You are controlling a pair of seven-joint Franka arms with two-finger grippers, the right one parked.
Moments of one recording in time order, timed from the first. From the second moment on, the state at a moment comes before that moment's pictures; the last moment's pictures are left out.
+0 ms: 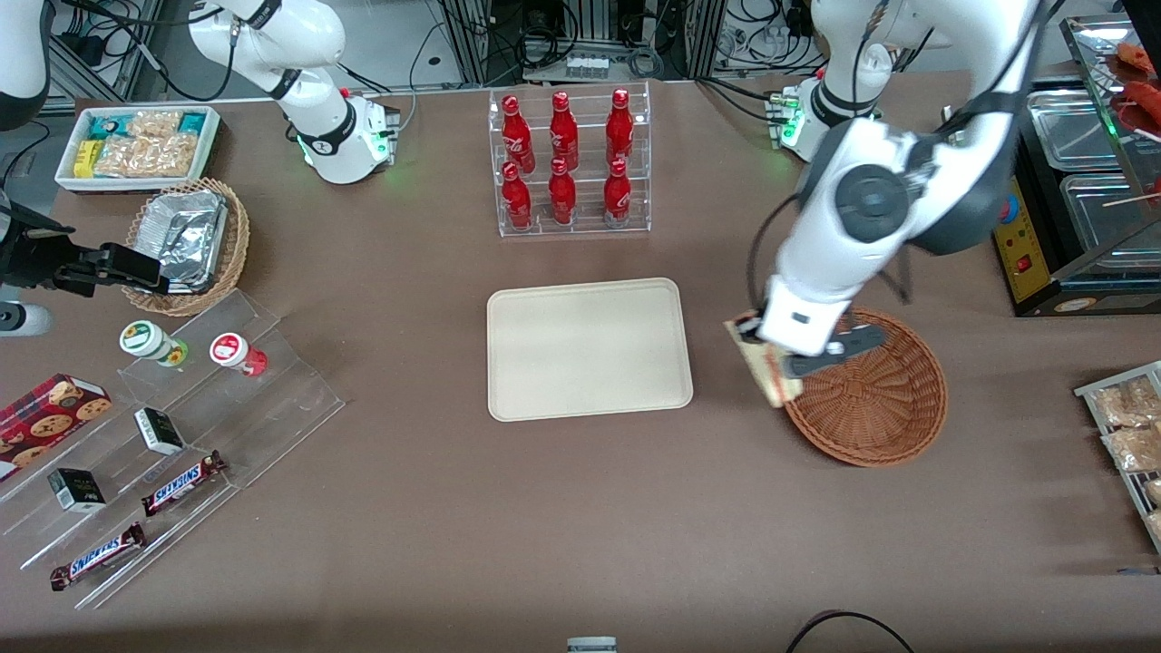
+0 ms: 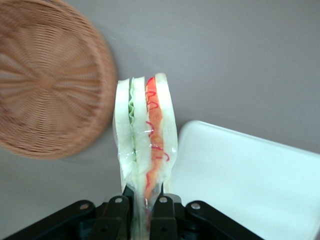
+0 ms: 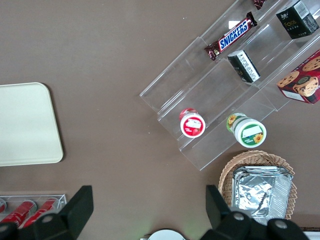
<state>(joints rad) -0.30 0.27 -0.20 -1.72 0.02 1.96 -0.83</state>
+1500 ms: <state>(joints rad) -0.67 0.68 -0.20 -1.53 0.02 2.17 -0.88</state>
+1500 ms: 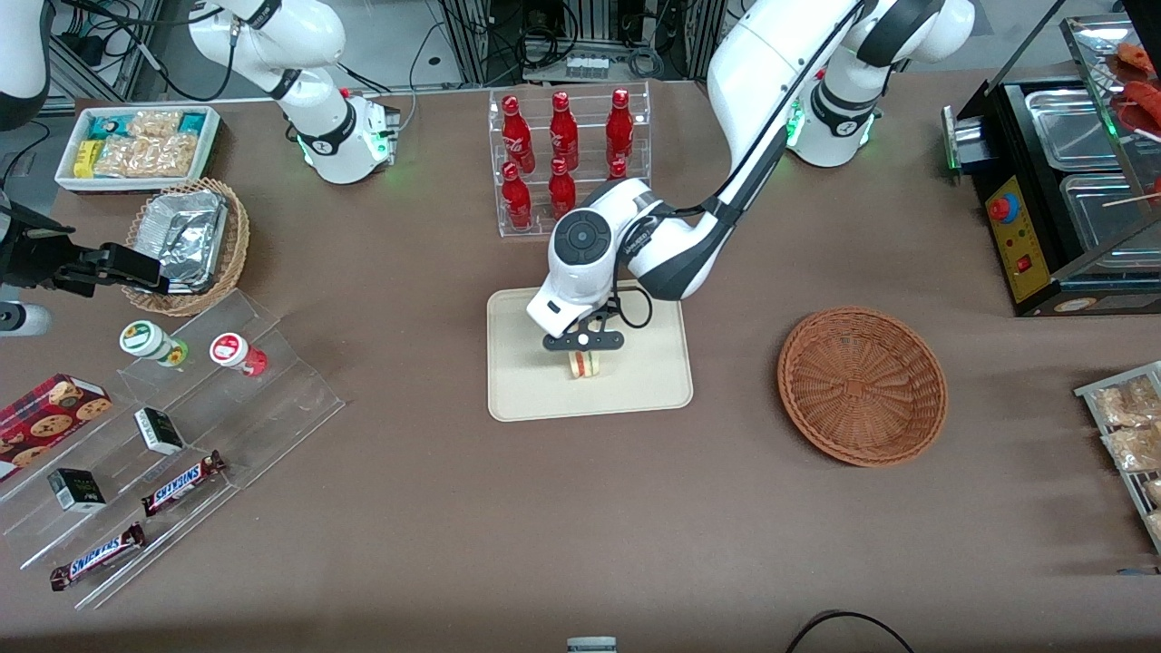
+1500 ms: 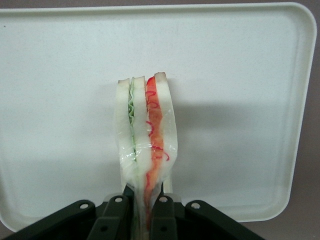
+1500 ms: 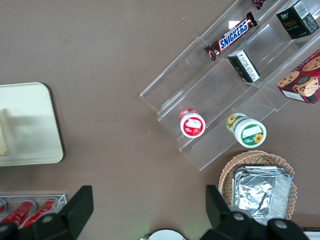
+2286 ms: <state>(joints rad) -0.67 0.71 -0.20 -1.53 0.04 2.18 -0.88</state>
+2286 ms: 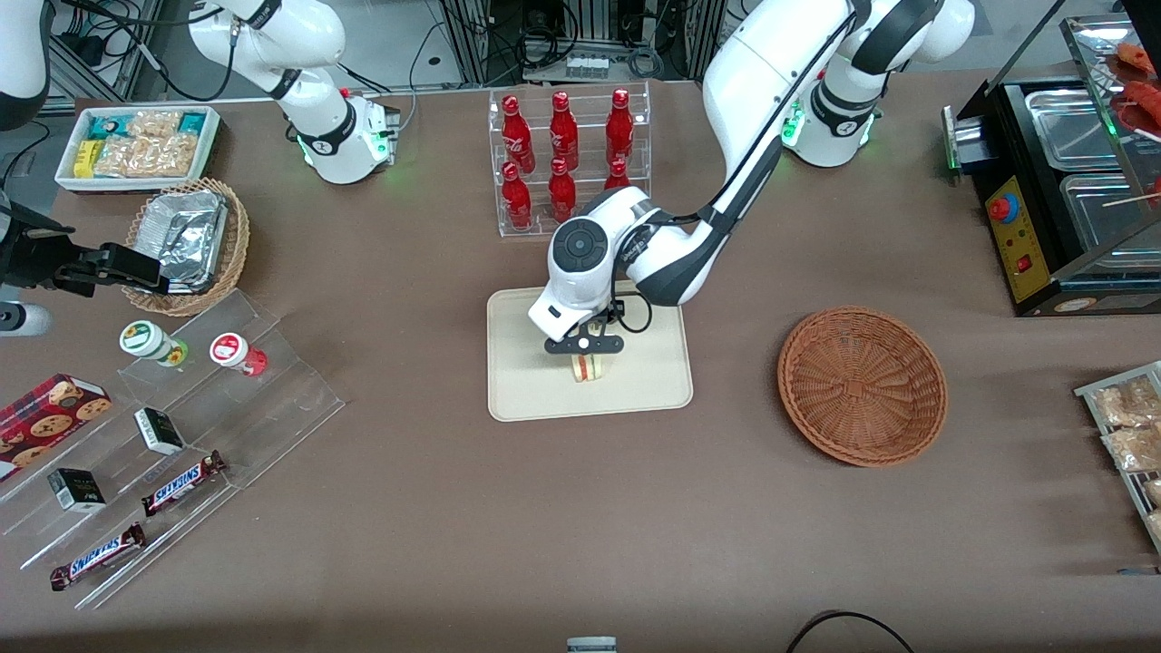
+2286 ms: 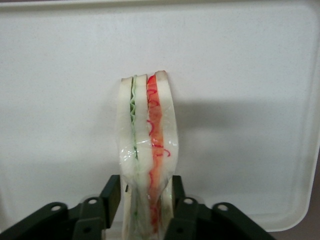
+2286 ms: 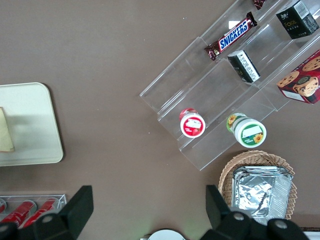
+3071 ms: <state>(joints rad) -0.56 0.50 -0.18 -1.48 0.05 1.95 -0.87</state>
